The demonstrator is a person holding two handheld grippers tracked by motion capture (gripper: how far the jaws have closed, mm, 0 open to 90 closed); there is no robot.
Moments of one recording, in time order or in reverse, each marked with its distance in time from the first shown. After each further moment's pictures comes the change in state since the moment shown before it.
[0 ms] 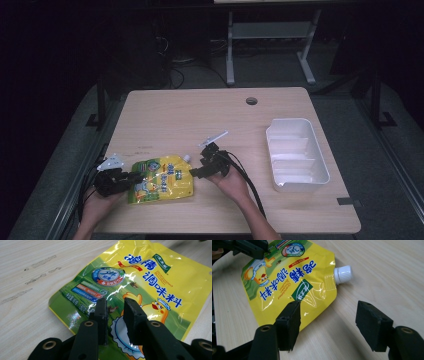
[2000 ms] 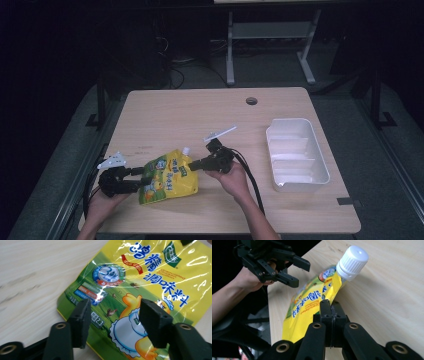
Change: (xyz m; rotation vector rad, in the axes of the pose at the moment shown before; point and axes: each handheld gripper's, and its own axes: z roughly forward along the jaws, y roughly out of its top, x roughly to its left) left arm -0.016 0.014 0.002 -0.093 -0.105 -0.012; right arm 0.001 0.007 -0.025 -0.110 0.255 0.055
